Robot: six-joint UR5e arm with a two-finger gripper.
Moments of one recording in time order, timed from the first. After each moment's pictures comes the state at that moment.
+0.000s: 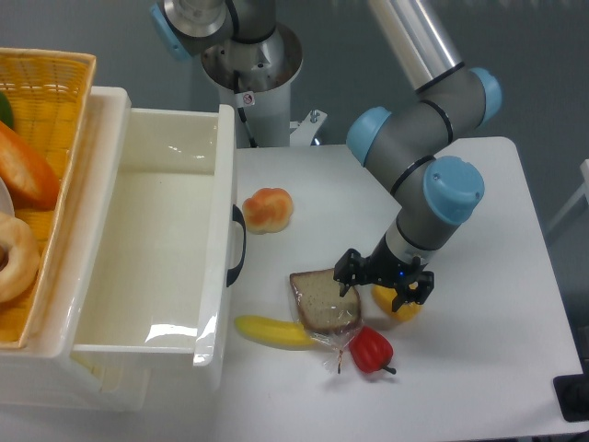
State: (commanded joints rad) arm 2.65 -2.10 -1.55 -1.10 1.24 0.84
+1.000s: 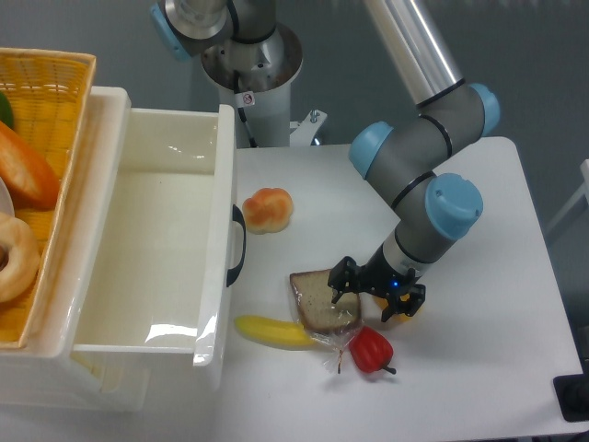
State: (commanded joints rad) arm 2.65 -2.15 -1.55 -1.10 1.21 0.92
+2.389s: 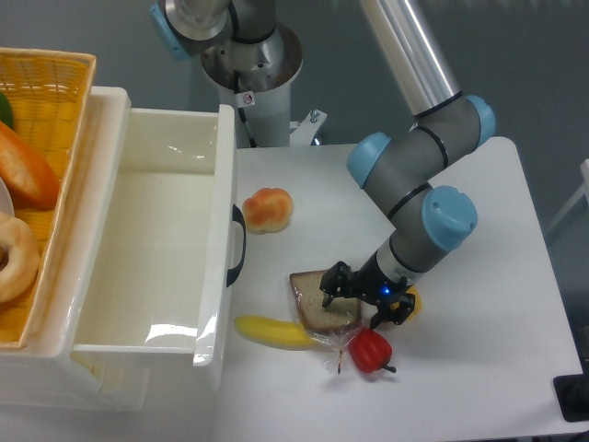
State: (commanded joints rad) arm 2.64 -2.16 -1.57 -1.10 1.18 0.95
